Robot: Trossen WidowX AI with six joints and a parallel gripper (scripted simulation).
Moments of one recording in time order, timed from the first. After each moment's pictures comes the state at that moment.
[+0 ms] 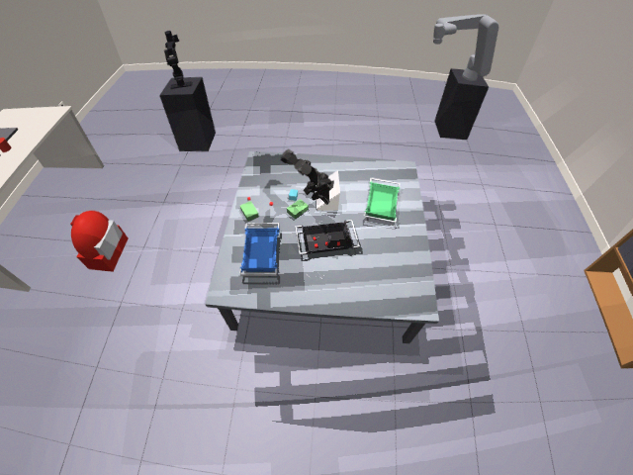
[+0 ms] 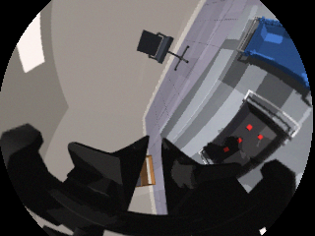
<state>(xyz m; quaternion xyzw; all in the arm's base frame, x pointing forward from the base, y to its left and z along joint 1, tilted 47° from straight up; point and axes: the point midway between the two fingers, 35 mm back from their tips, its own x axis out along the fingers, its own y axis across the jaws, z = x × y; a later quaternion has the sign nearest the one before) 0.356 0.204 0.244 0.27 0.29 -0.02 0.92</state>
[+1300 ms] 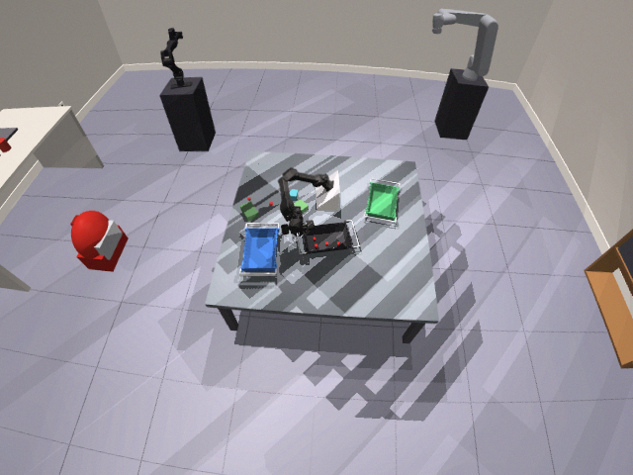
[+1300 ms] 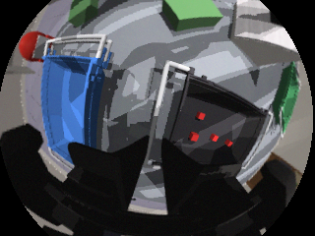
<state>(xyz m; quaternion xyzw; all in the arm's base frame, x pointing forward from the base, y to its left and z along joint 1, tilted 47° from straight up) 0.404 -0.091 0.171 0.65 -0.19 -0.64 0.37</state>
